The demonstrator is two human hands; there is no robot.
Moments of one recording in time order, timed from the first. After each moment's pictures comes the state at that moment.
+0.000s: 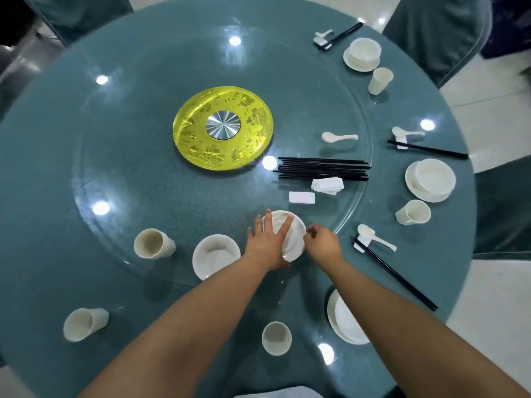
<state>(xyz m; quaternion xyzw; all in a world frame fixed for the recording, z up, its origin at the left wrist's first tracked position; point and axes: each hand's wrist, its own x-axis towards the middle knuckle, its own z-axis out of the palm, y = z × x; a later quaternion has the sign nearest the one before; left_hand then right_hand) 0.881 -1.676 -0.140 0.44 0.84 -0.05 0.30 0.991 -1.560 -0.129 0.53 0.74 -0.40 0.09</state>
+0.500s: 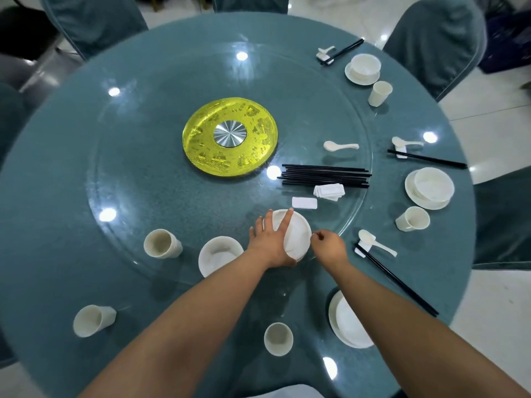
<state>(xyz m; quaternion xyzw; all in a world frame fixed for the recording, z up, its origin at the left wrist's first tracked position) 0.876 -1.674 -0.119 0.40 0.85 0.04 0.34 1.000 -1.558 -0.119 0.54 0.72 -0.43 0.06</state>
